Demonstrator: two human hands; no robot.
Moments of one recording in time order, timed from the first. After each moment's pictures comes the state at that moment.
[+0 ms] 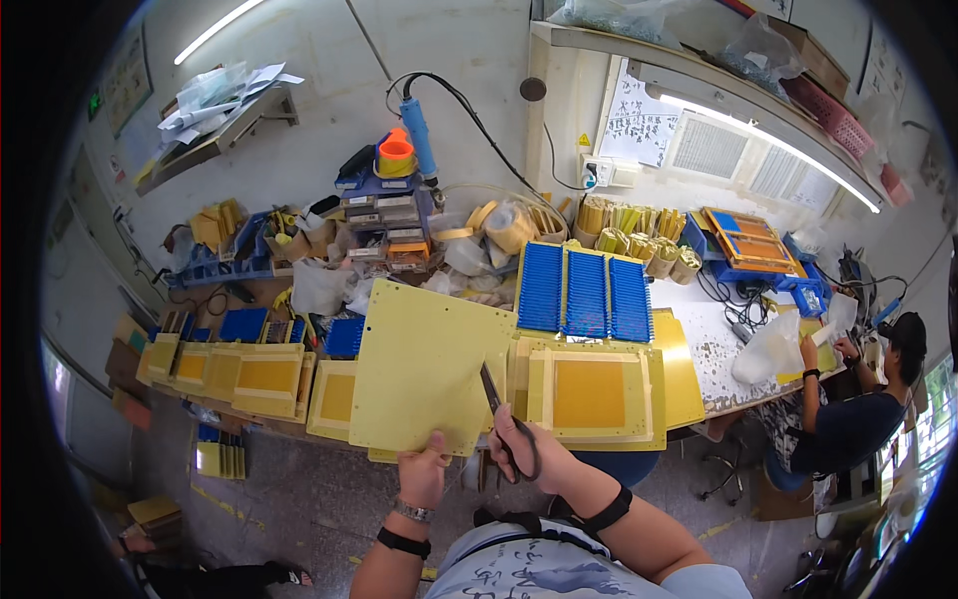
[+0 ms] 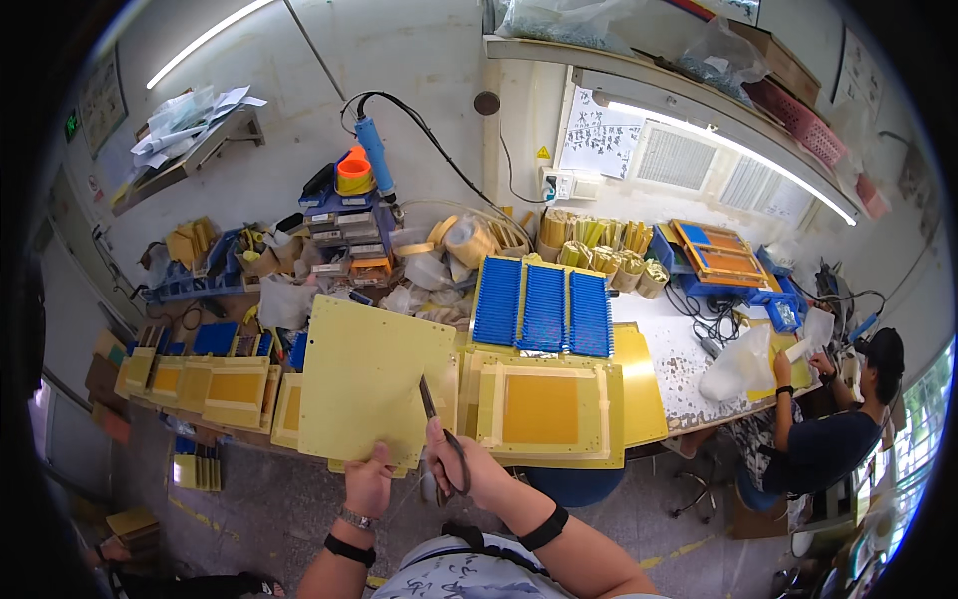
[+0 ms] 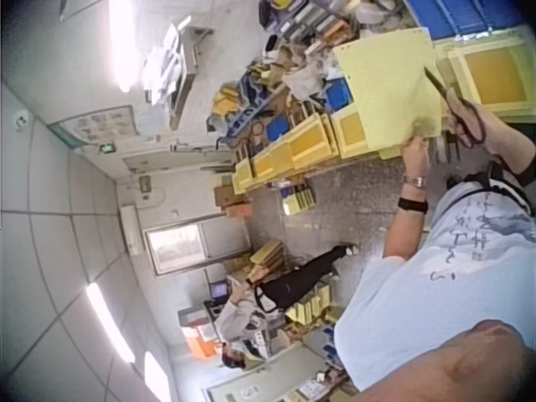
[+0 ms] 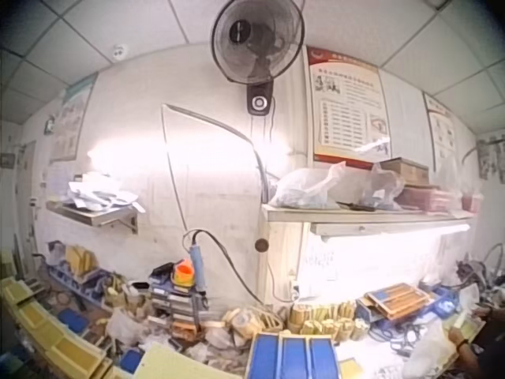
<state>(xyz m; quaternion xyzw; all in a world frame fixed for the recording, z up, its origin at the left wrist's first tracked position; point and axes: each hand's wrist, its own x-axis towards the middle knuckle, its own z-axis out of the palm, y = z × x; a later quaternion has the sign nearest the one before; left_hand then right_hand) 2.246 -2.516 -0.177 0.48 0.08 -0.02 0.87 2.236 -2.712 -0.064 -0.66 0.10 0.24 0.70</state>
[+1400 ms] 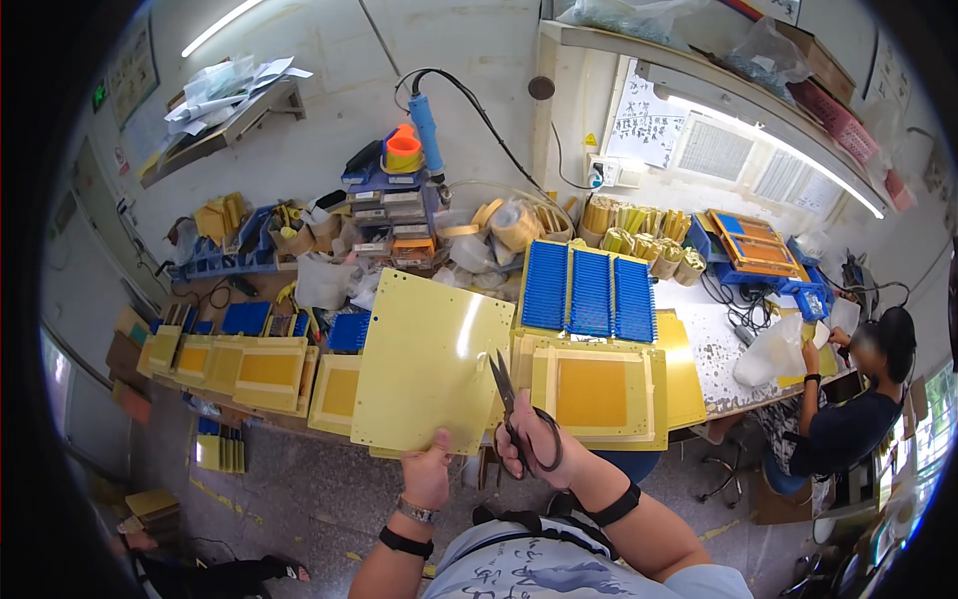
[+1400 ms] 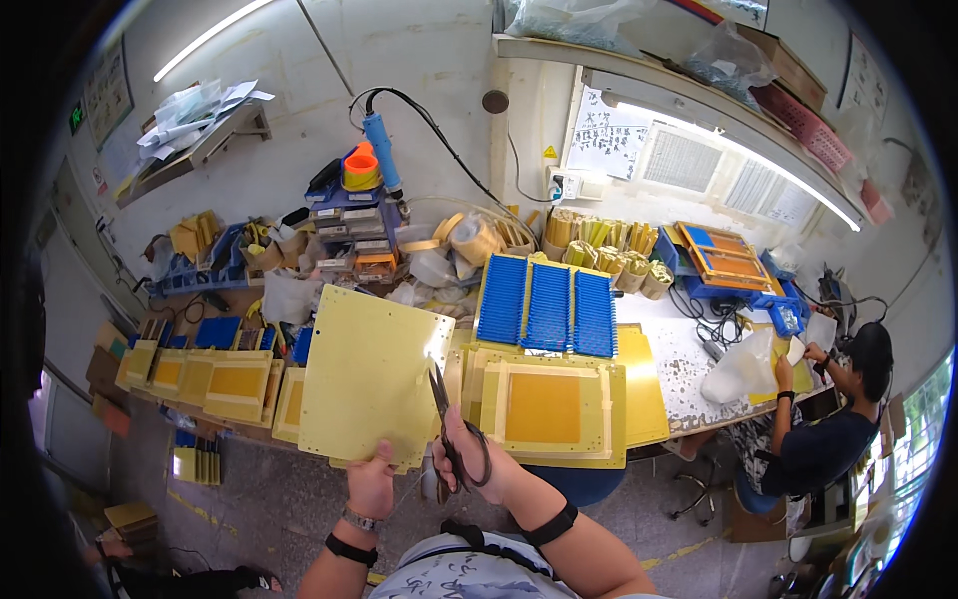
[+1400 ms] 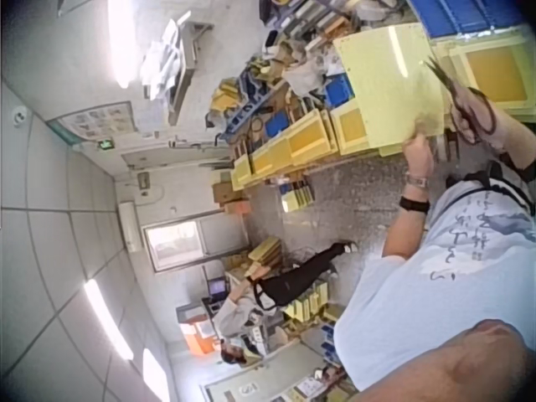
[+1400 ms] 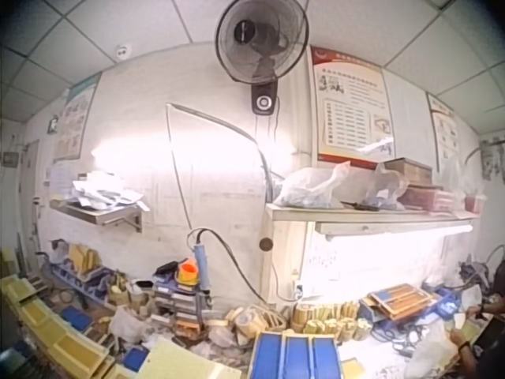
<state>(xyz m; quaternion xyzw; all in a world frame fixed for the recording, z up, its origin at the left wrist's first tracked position) 2.238 -2.522 -0.157 0.49 0.06 -0.03 0.87 2.243 -2.723 -0.068 -0.54 0.06 0.29 0.79</state>
